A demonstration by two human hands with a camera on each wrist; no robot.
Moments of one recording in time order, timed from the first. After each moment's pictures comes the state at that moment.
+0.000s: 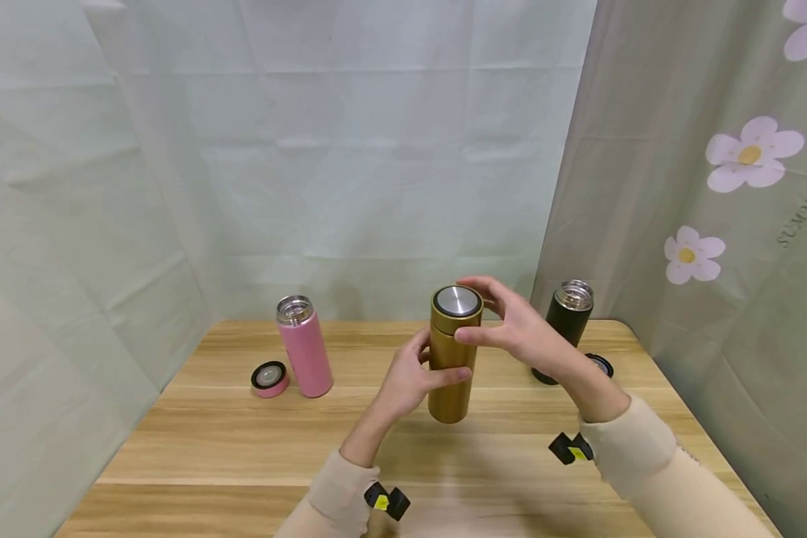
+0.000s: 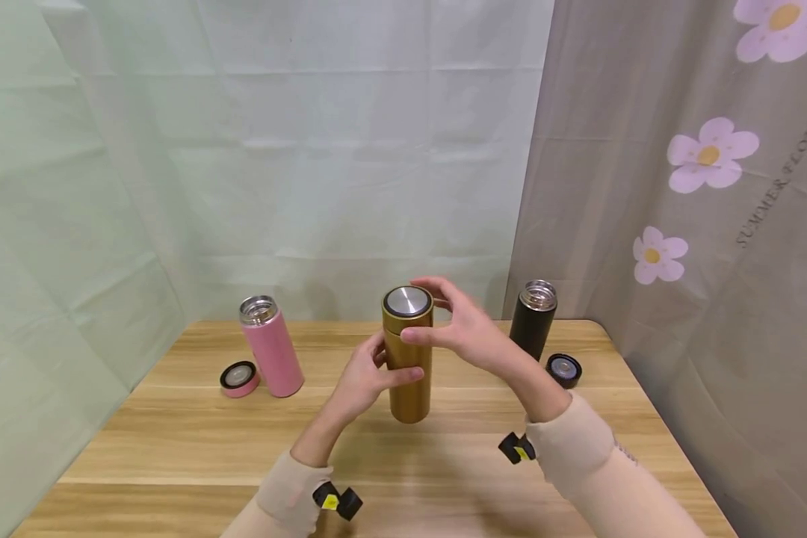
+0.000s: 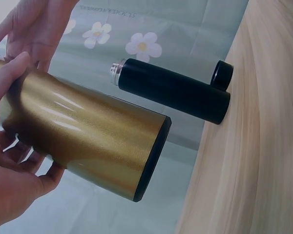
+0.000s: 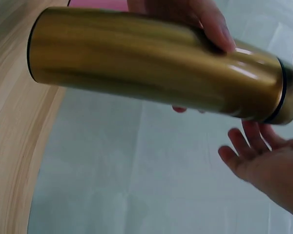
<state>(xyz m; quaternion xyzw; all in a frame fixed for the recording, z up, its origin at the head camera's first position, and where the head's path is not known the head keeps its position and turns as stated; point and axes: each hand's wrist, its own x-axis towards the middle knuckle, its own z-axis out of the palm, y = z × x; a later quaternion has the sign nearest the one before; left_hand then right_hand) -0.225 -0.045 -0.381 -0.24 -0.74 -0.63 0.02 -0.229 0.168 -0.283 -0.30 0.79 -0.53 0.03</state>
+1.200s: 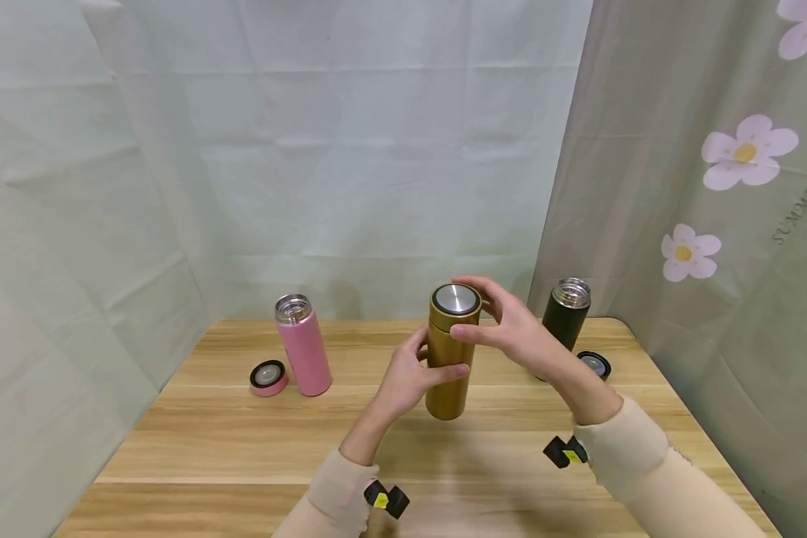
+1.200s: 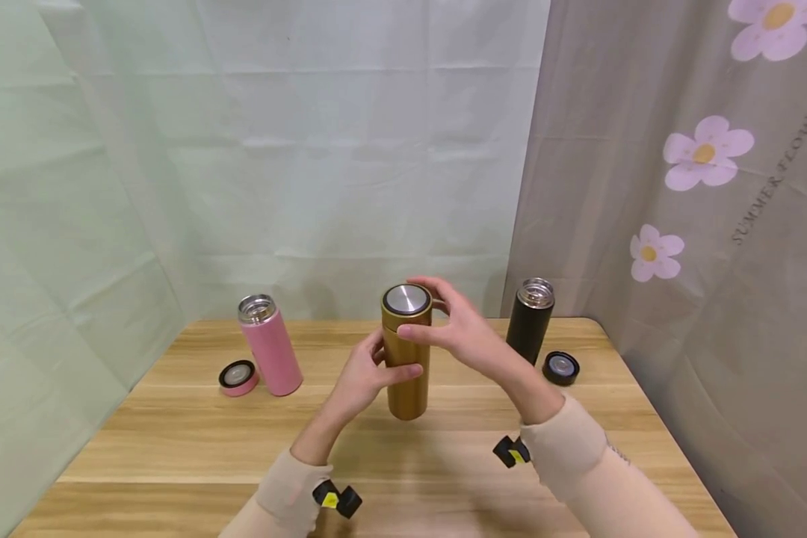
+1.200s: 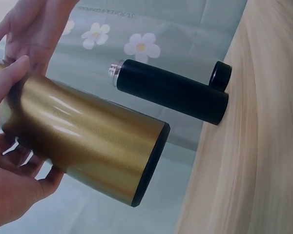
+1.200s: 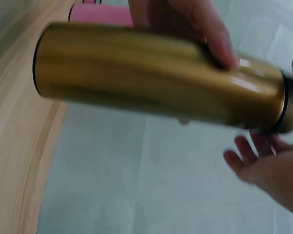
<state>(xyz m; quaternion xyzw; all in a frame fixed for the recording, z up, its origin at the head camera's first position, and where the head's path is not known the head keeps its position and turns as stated) -0.226 -0.043 -0.382 -0.23 -0.75 -0.62 0.03 -0.225 0.166 -0.288 -0.30 0.78 -0.55 0.04</state>
